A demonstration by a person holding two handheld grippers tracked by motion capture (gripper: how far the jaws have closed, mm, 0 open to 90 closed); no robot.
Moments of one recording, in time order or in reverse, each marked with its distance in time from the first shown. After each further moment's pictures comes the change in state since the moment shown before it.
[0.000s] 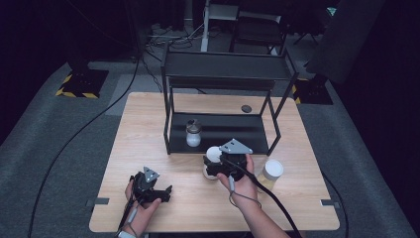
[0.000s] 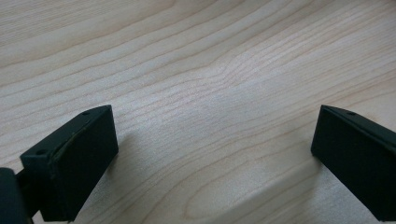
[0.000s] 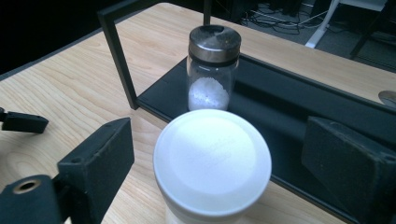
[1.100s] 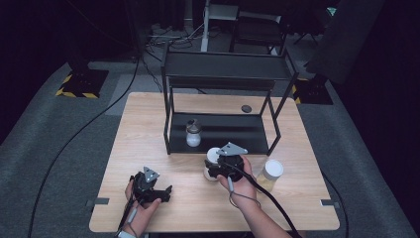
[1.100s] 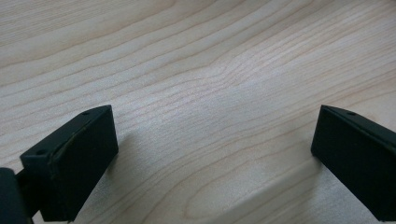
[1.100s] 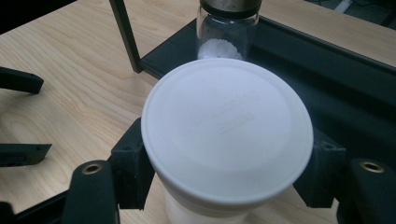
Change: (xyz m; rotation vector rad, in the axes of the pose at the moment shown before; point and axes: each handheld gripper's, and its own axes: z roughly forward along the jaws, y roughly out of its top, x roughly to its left) left arm 0.000 0.000 0.000 0.002 -0.001 0.003; right arm -0.011 0.001 0.014 0.110 0.056 -0.028
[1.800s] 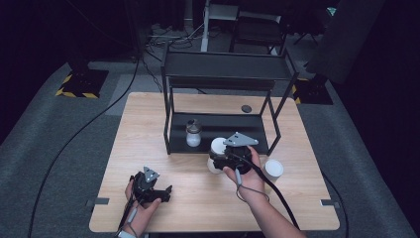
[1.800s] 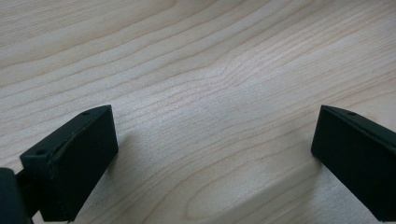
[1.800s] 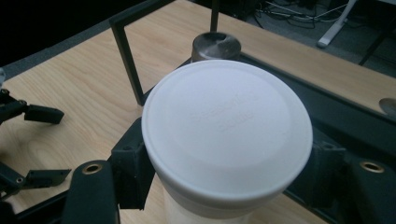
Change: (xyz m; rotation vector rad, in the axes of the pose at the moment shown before) left arm 0.001 0.000 0.000 -0.001 -0.002 0.002; right arm -0.013 0.028 -0.036 -0.064 0.004 -0.004
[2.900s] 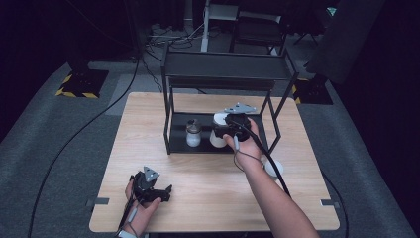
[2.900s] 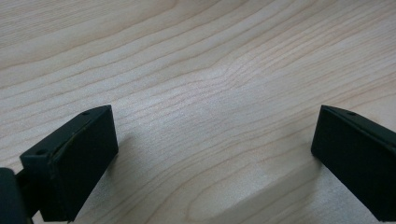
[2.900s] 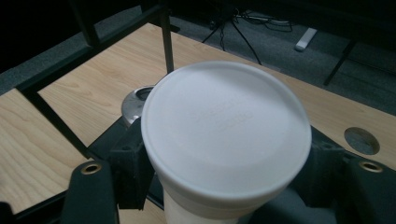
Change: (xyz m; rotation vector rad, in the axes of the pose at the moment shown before) left arm 0.000 0.001 0.001 0.001 0.004 -0.003; right arm -0.045 0.048 0.050 -0.001 -0.064 0.046
